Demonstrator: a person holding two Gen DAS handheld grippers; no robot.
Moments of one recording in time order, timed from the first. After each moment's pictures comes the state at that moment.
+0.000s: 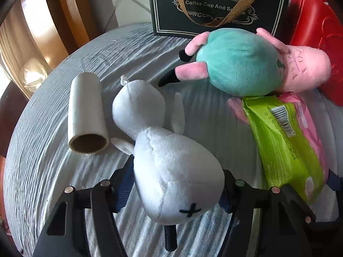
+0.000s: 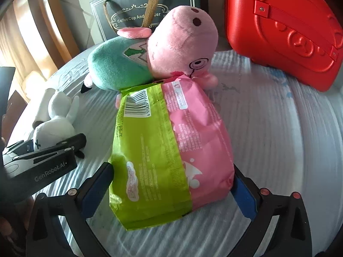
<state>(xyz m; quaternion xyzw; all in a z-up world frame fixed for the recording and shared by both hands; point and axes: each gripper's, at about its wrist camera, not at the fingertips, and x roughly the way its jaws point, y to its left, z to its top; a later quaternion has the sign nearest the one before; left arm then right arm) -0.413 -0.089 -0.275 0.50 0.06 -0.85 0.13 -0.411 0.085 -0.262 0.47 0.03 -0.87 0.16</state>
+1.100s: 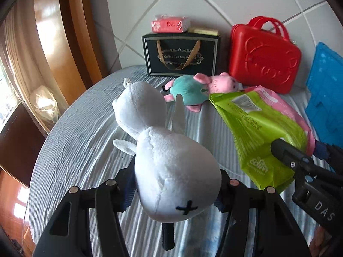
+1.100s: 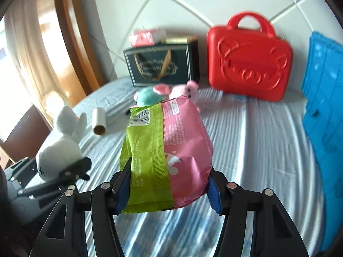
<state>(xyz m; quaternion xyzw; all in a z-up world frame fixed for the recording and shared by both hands) -0.242 -0.048 -0.164 0.40 0.01 -0.91 0.09 -0.253 0.135 -0.114 0.38 -0.01 -0.91 0.17</state>
